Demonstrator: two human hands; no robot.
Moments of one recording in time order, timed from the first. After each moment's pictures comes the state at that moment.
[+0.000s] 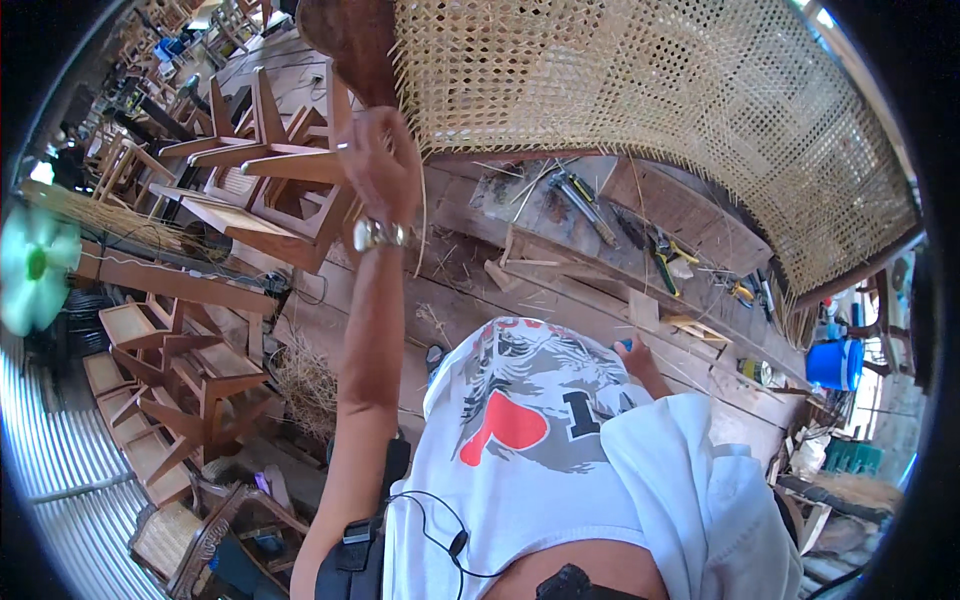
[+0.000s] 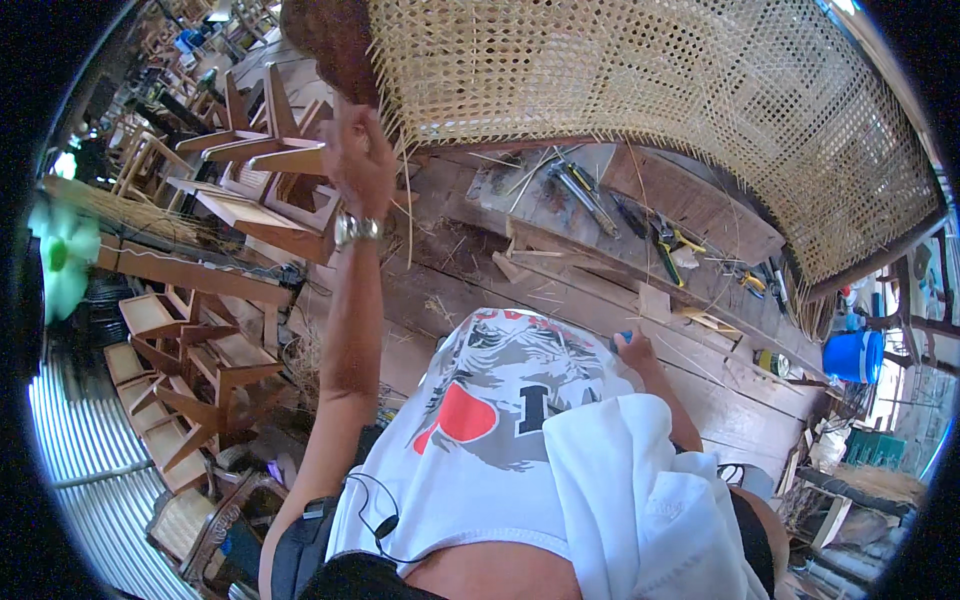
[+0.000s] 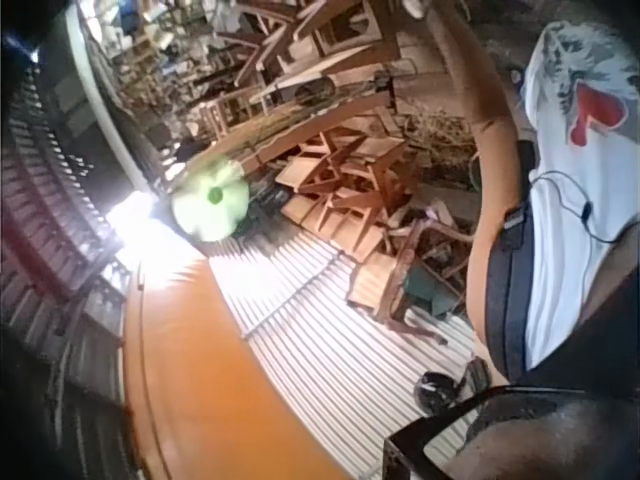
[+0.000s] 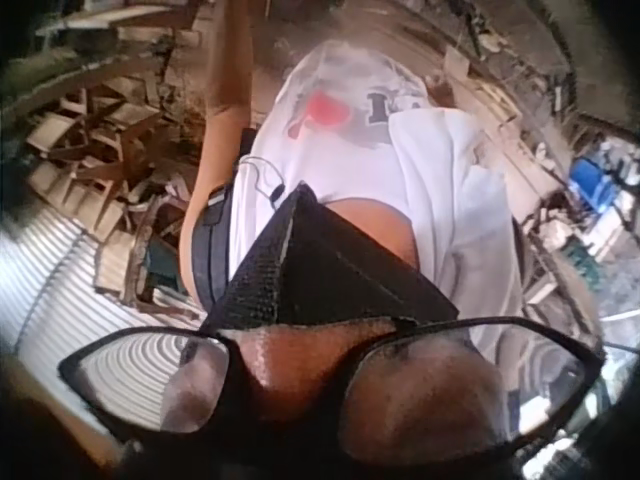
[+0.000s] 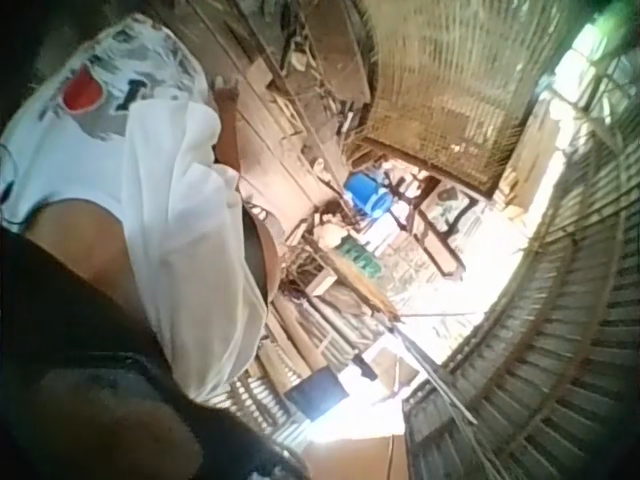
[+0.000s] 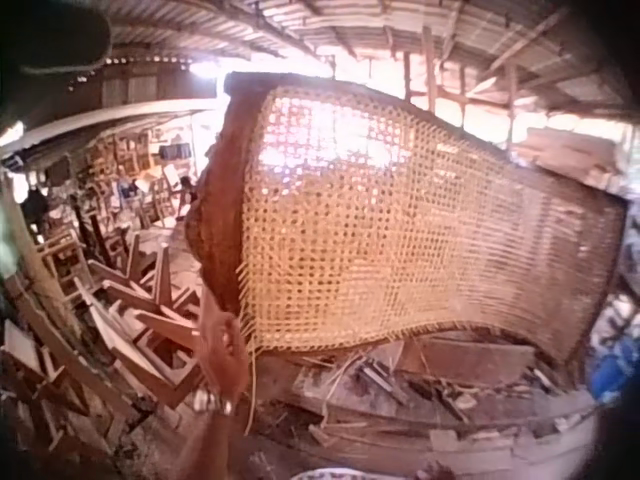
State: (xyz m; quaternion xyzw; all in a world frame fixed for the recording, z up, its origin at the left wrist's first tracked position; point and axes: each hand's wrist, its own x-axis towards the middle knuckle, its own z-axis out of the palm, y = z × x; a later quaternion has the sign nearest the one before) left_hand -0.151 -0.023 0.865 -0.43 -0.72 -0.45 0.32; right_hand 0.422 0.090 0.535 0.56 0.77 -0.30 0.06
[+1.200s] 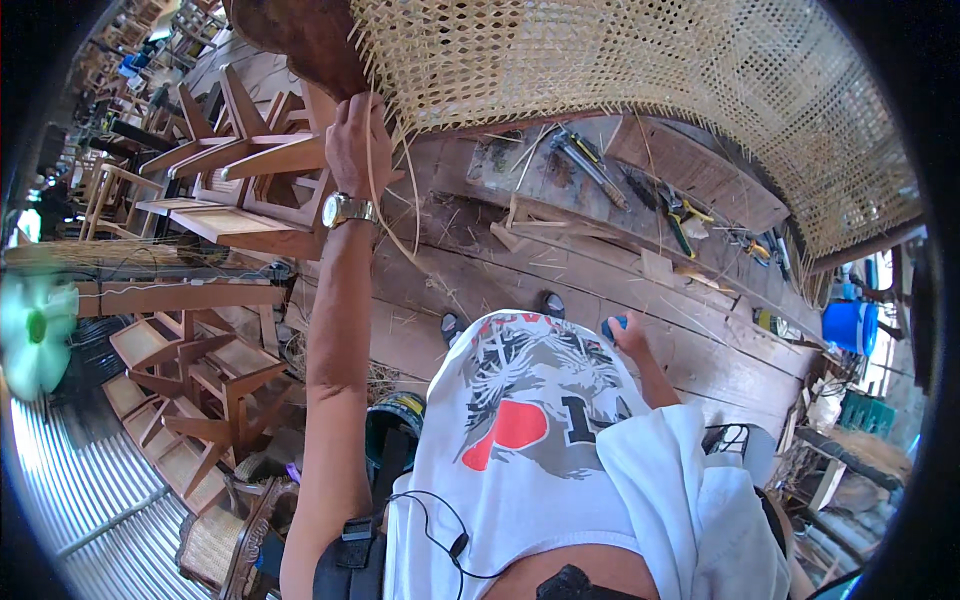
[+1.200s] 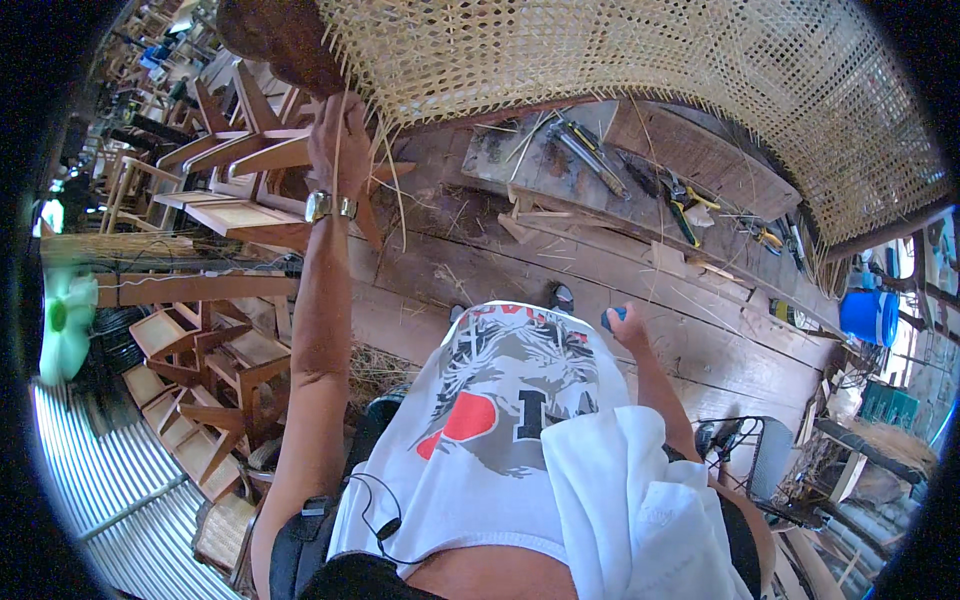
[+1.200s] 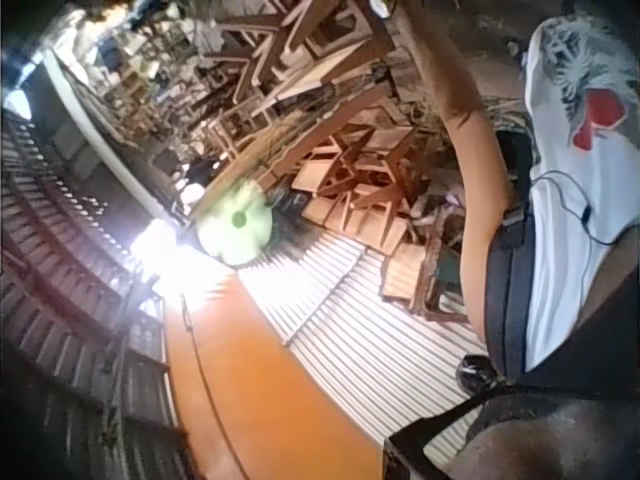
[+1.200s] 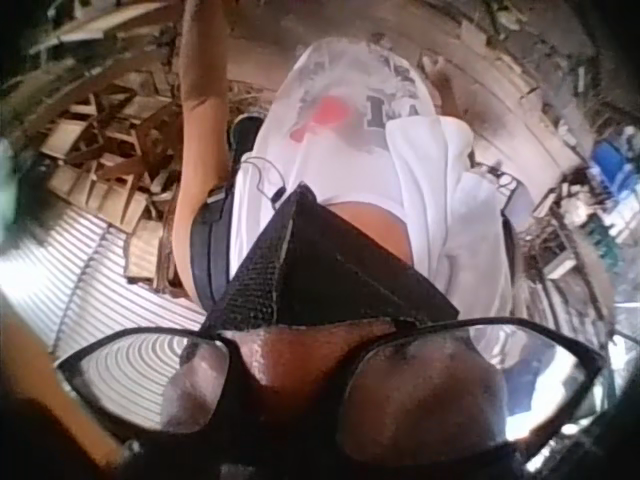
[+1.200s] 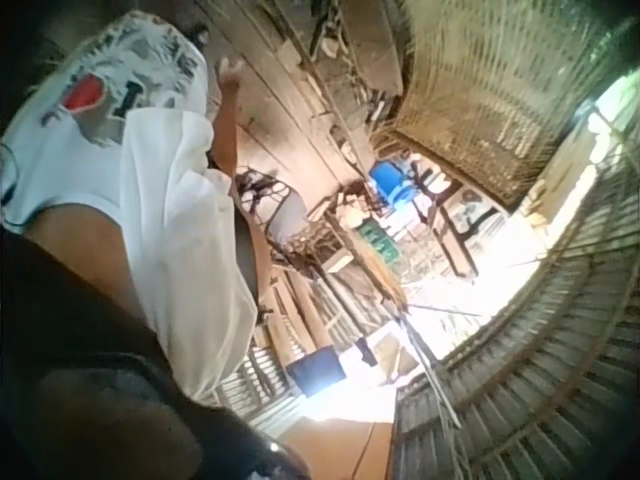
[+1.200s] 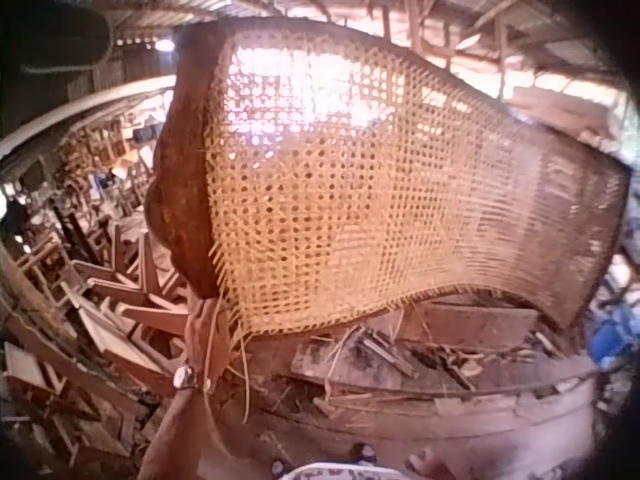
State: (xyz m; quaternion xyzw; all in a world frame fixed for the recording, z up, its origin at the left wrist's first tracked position) left_hand -0.205 -0.010 0.845 -0.49 -0.77 -0.34 0.22; right_hand 0.388 0.024 0.531 0.58 0.73 -0.37 -0.04
